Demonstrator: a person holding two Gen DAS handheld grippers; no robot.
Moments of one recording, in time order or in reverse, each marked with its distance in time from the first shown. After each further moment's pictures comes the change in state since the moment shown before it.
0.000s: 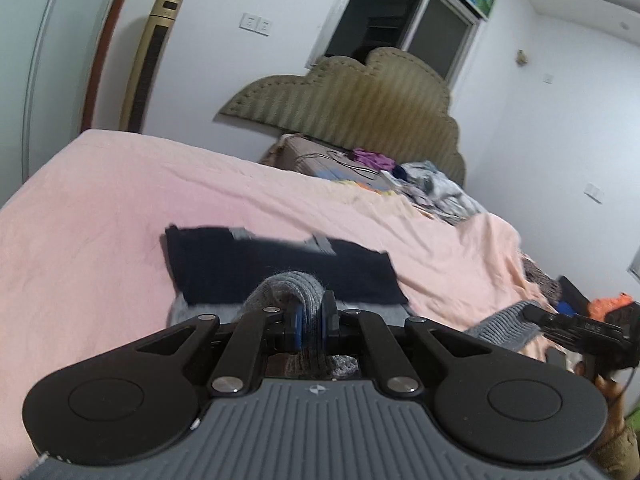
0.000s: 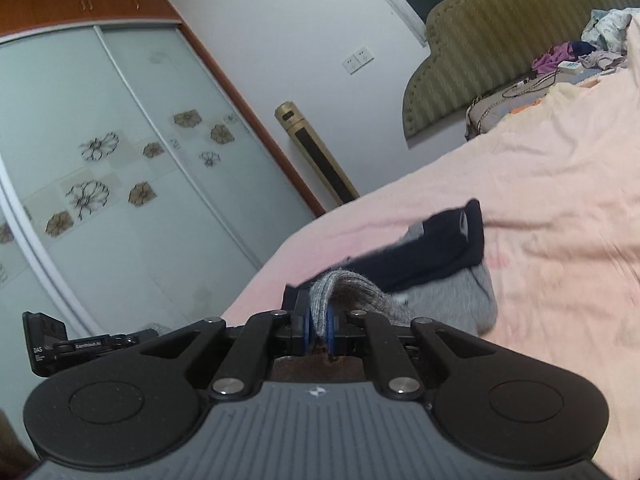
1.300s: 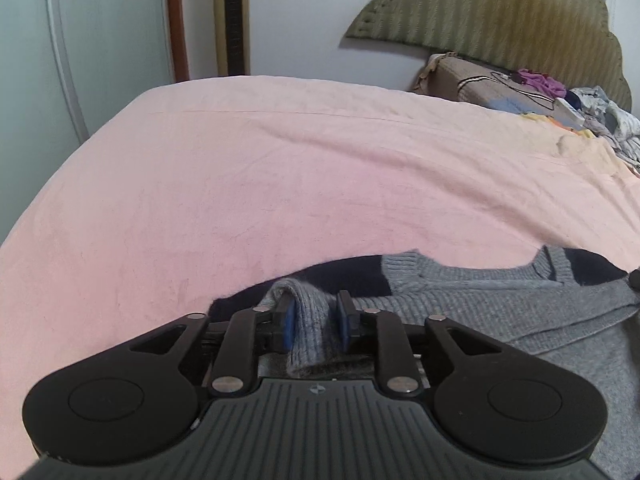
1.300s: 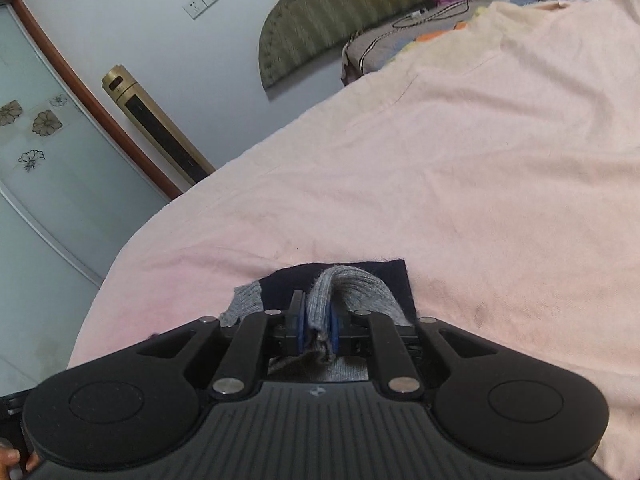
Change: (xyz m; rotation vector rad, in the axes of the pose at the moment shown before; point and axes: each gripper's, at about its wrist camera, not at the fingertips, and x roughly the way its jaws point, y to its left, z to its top) left arm 0.304 0.093 0.081 0.037 0.244 0.492; right arm 0.288 -0.141 0.068 0.171 0.172 -0.376
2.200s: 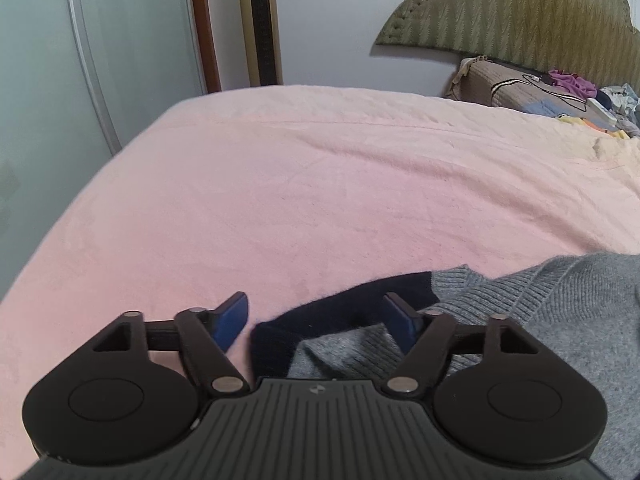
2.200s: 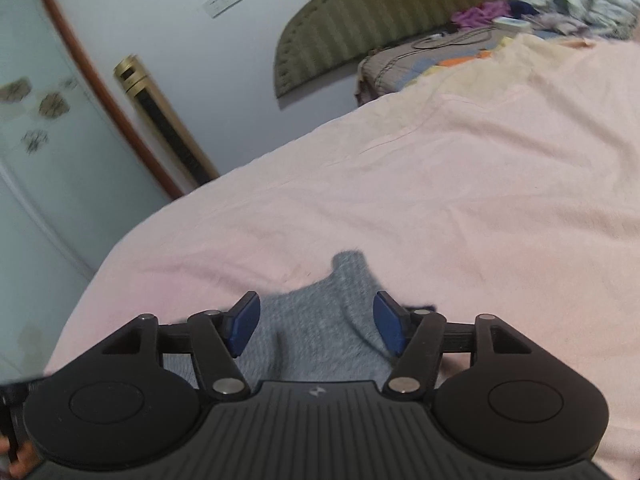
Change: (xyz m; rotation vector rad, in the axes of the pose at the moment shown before) left arm 0.005 0.002 0.008 0.022 -0.035 0.125; right arm 0.009 0.029 0.009 -0.143 -0.034 -0.032
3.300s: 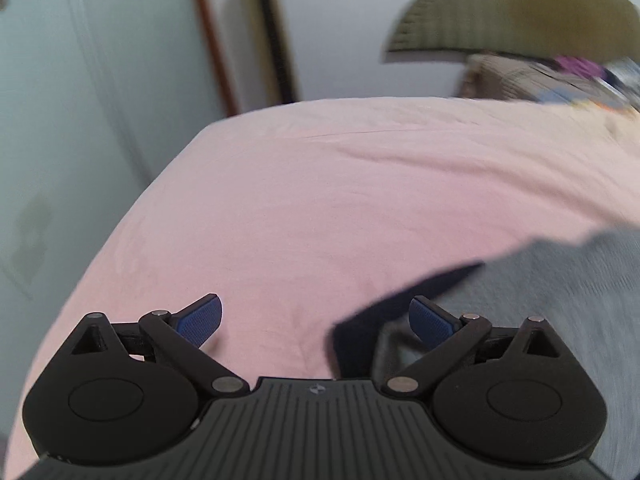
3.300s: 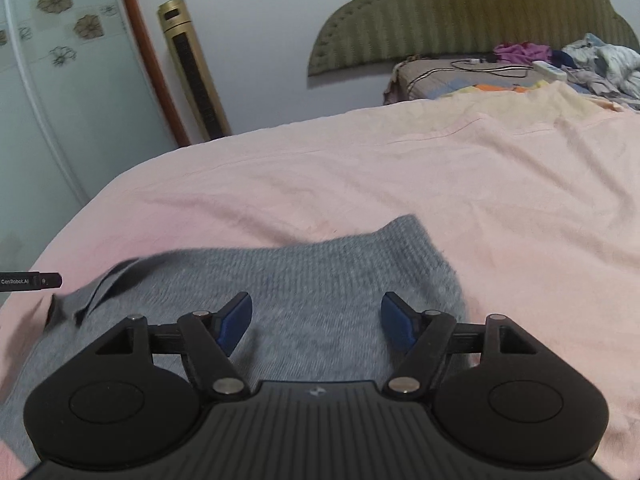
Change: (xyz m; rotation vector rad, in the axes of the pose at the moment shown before) left arm -0.012 0.019 -0.011 0.132 -0.053 0.055; right arm -0.013 0.034 -0.029 -0.224 0.035 -0.043
